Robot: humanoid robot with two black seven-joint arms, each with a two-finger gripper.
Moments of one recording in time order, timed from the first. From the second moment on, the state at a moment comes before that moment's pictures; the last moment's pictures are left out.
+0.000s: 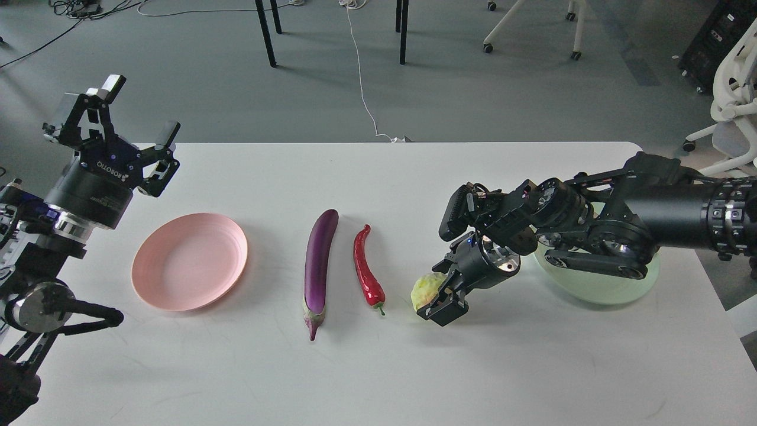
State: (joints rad) left arm -0.17 0.52 -1.28 -1.34 0.54 -0.38 -0.41; right arm 1.41 -0.22 -0.59 1.08 -1.54 0.24 0.49
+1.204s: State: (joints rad) left arm -0.17 0.50 -1.27 -1.34 0.54 -0.38 -0.41; right arm 1.41 -0.79 -0.60 1.14 -1.70 0.18 0.49
